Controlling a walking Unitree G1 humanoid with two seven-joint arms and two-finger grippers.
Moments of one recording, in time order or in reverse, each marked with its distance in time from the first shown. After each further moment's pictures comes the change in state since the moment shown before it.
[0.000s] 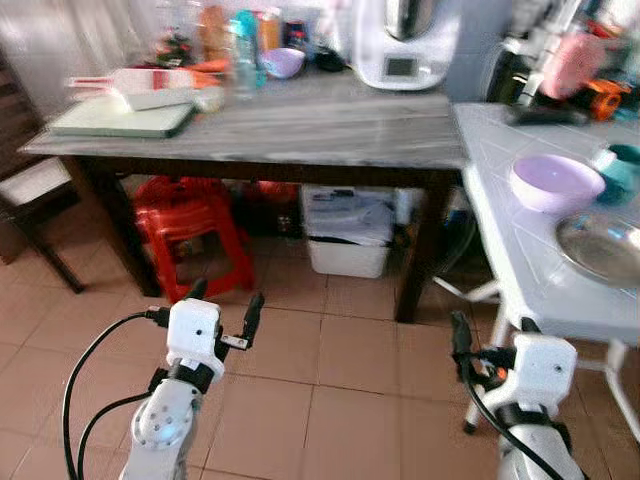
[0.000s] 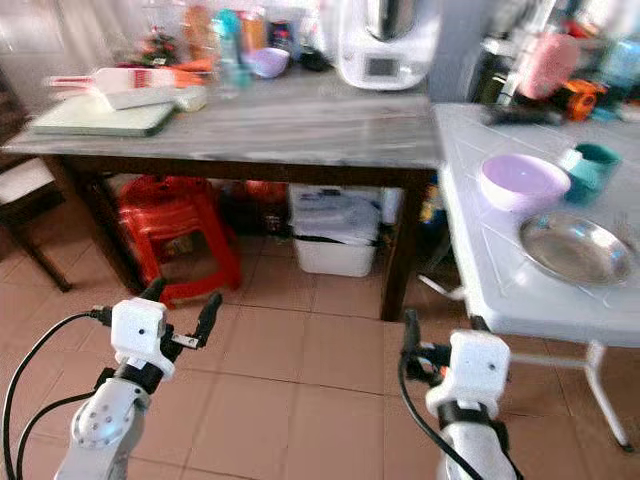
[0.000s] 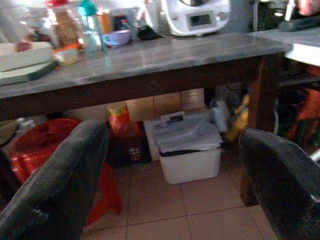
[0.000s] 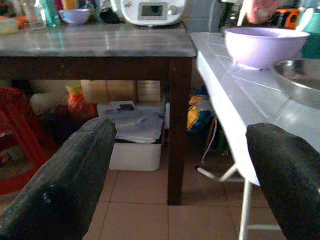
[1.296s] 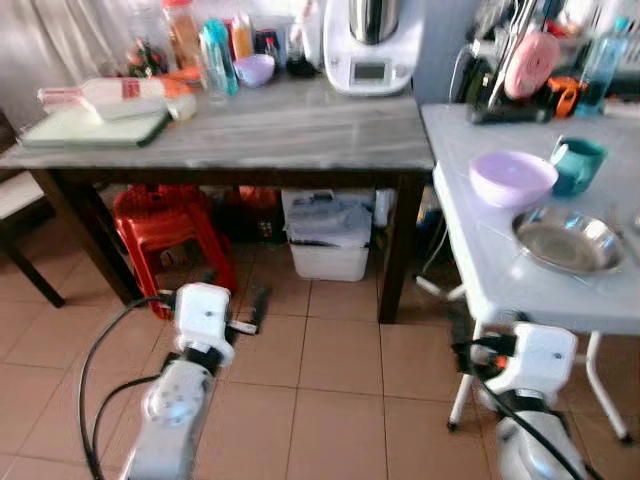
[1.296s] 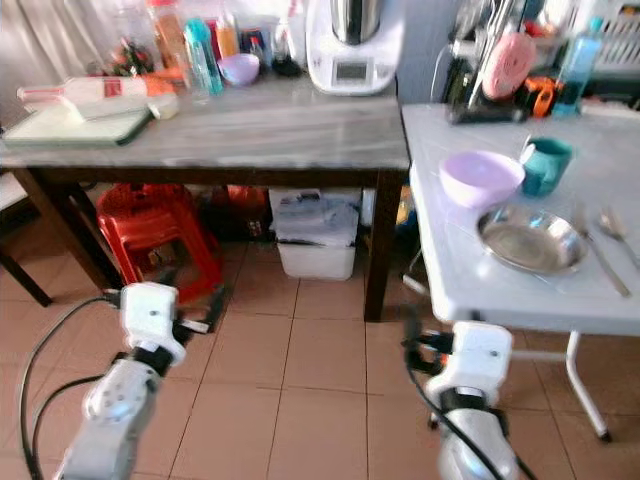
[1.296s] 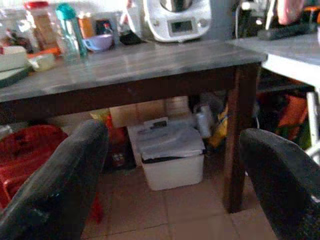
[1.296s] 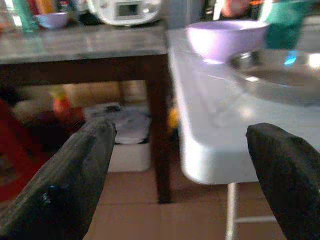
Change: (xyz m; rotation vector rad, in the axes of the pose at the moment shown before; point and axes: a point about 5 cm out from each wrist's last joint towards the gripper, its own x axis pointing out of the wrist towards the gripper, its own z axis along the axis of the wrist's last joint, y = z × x) left arm 0.022 -0.002 0.008 -0.020 0.007 -0.018; right arm 0.013 -0.006 -0.003 0.041 0.037 -0.043
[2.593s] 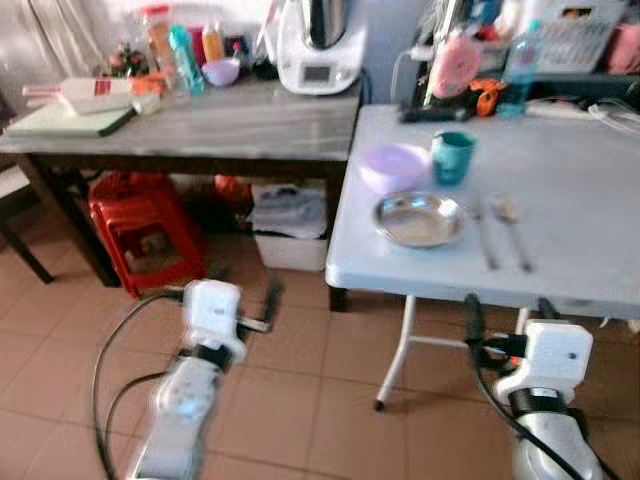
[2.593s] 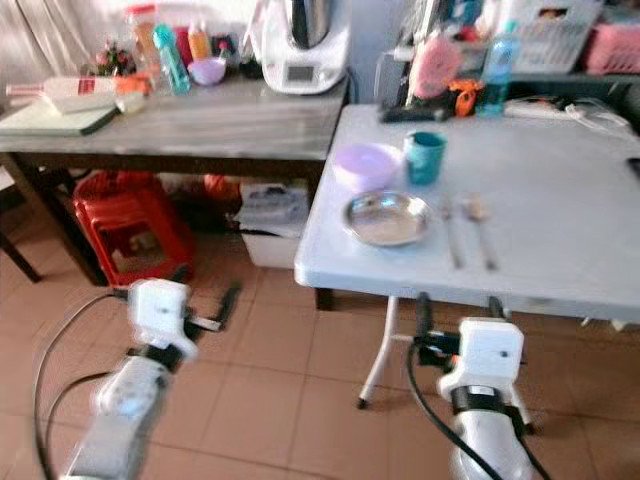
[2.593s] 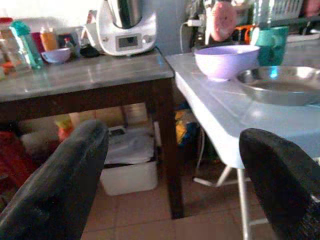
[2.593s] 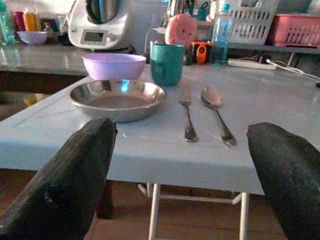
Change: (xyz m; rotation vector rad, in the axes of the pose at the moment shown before) left arm 0.005 -0.014 0.004 -0.033 -0.033 -0.060; right arm -0.005 -0.002 0.015 -0.106 -0.114 0.026
